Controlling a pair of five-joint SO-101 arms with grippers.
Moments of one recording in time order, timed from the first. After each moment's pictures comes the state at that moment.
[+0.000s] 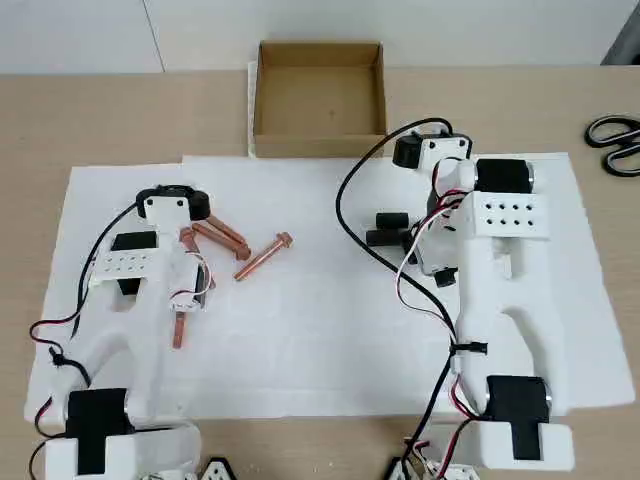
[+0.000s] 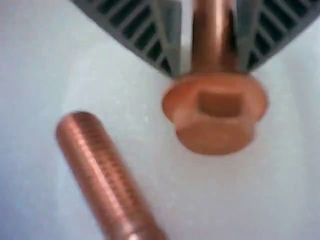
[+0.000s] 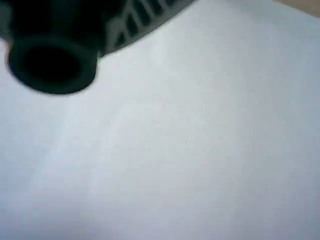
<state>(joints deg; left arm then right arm) -8.7 -5.8 39.5 65.1 -2.2 -1.9 -4.6 3.7 94.6 15.3</state>
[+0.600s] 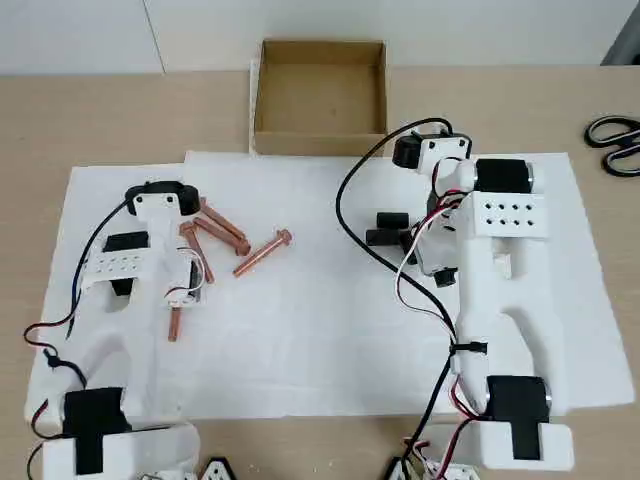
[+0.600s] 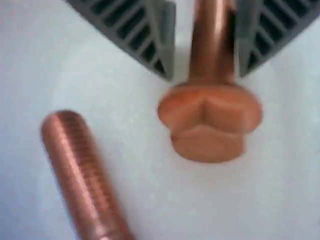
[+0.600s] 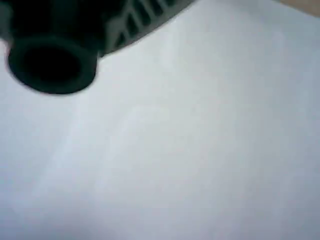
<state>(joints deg) -10.7 -5.8 39.5 63.6 -1.6 -1.9 -4.6 3.7 94.6 15.3</state>
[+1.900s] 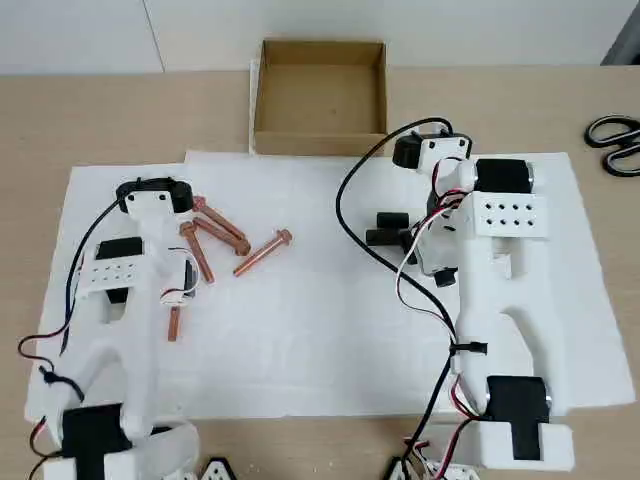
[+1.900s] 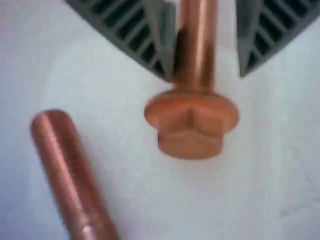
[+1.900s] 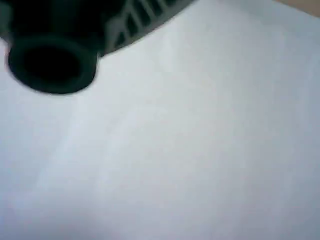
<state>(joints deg) -12.0 -10.3 41.6 61.8 -2.0 -1.9 -4.6 3.7 94.6 15.3</state>
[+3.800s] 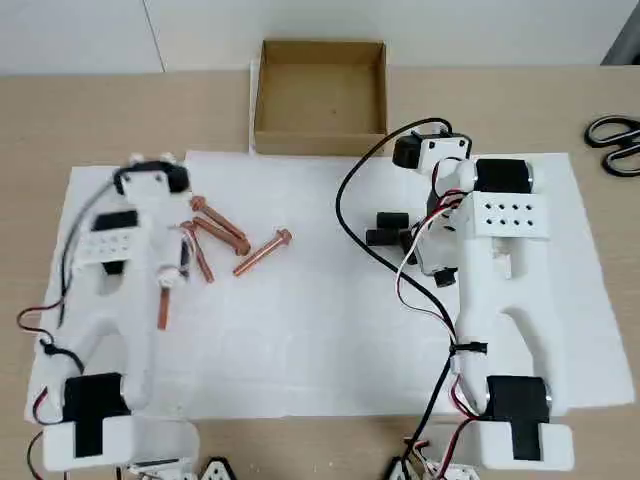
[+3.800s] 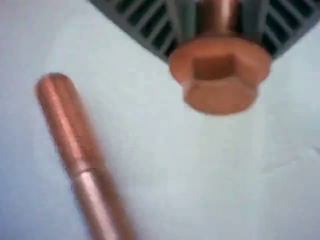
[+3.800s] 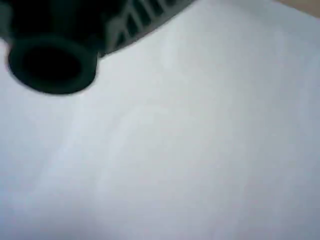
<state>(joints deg) -12.0 -2.2 24.5 73.1 -1.5 -1.9 -4.6 3.7 94.6 15.3</state>
